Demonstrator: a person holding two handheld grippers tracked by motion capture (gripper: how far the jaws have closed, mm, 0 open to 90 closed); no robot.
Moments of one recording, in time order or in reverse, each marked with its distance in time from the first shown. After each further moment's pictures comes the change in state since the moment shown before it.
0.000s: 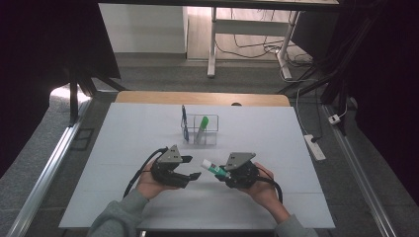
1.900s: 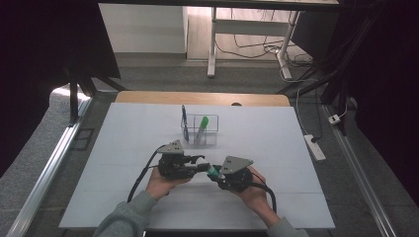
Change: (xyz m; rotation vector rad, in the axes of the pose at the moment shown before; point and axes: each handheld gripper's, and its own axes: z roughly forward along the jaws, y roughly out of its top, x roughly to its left) left arm 0.006 0.007 0.016 -0.166 -0.160 -0.207; right arm 0.017 0.001 0.015 -0.131 -0.053 0.008
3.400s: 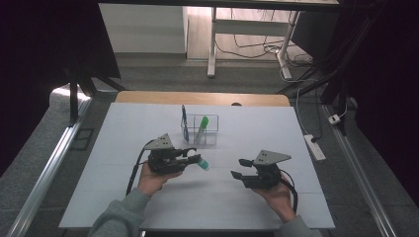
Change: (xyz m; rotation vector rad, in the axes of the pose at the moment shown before) left arm 0.004 0.009 -0.029 -0.063 0.076 0.029; right arm -0.037 -0.039 -0.060 -0.077 -0.030 0.273
